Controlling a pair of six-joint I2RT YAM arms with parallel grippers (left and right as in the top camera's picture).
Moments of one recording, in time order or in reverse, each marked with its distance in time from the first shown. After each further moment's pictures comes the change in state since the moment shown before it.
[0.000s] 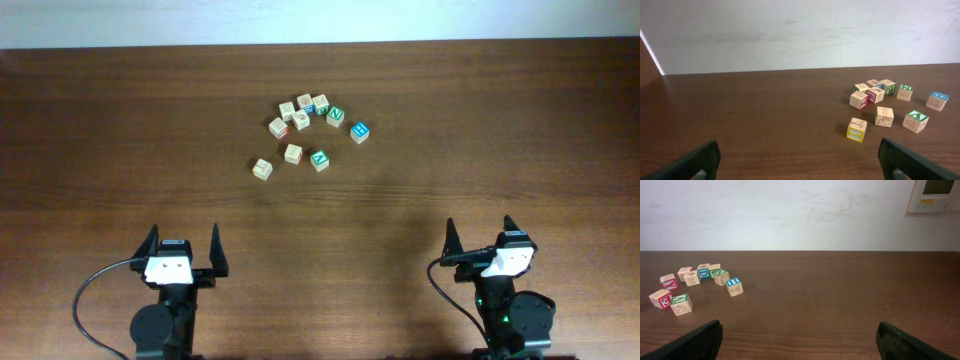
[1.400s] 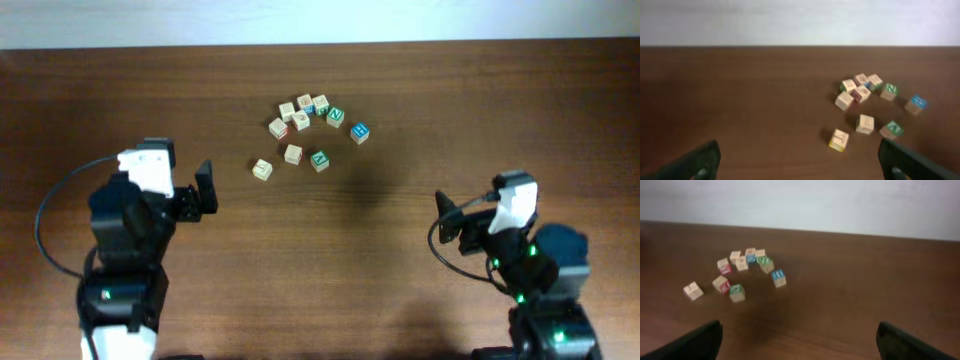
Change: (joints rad) left arm 0.000 0.880 0.782 -0.268 0.068 -0.039; right arm 0.000 0.628 0.592 -0.248 -0.225 -0.025
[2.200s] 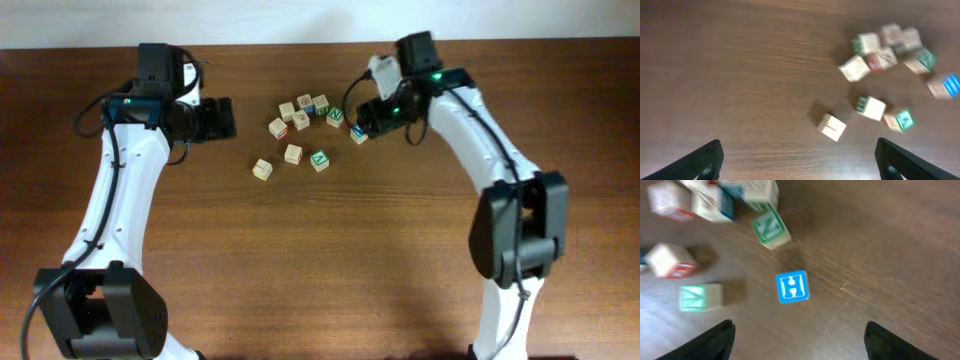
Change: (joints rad) left arm -0.068 0.862 0.804 -0.557 -0.015 -0.167; right arm 0.220 1.513 1.215 -0.463 0.037 -0.189
